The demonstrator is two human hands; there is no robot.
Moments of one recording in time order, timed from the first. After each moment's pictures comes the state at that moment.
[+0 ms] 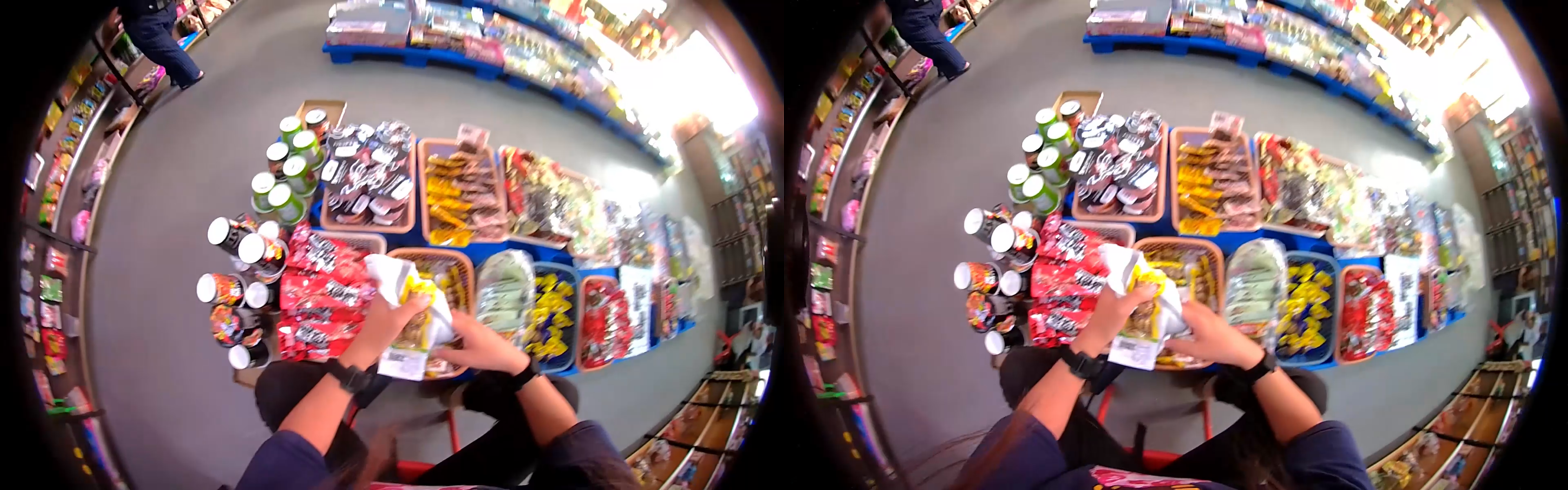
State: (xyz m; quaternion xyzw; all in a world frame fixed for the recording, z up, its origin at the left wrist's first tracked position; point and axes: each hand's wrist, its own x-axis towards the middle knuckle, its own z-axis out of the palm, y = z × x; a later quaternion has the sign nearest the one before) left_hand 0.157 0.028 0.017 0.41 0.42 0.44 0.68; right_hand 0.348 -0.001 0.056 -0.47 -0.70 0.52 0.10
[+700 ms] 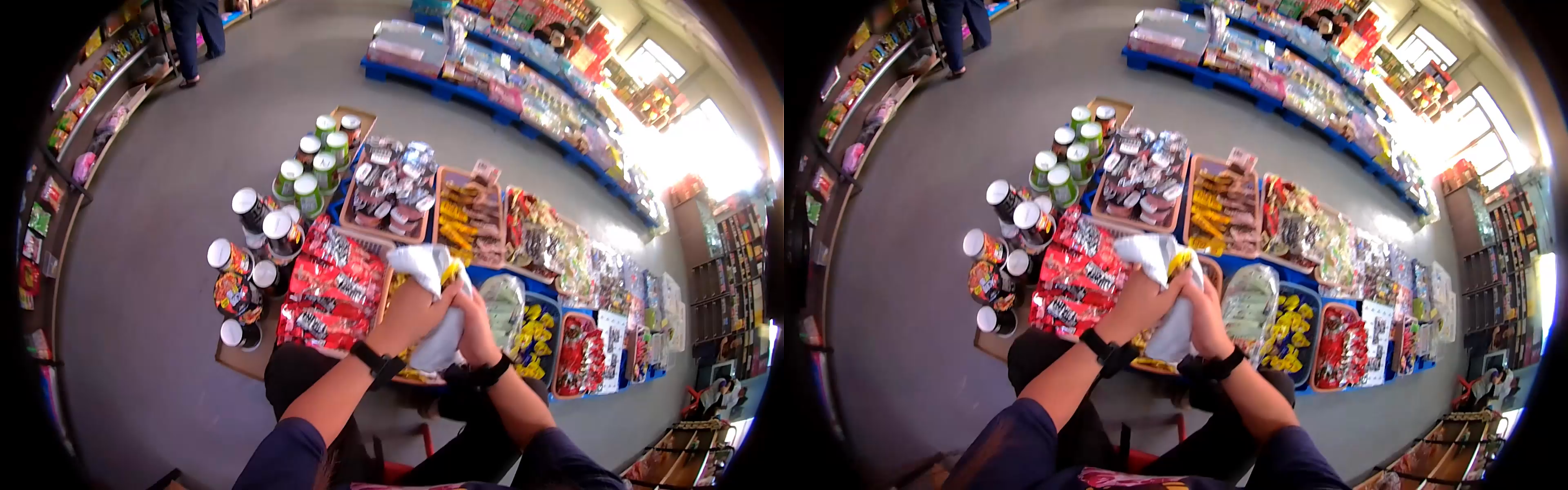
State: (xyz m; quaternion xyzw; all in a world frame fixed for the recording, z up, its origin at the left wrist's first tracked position) left_hand 0.146 0.022 0.045 0.67 0.48 0.39 0.41; right_hand 0.270 0.002 0.065 -0.49 -0.28 0.68 0.47
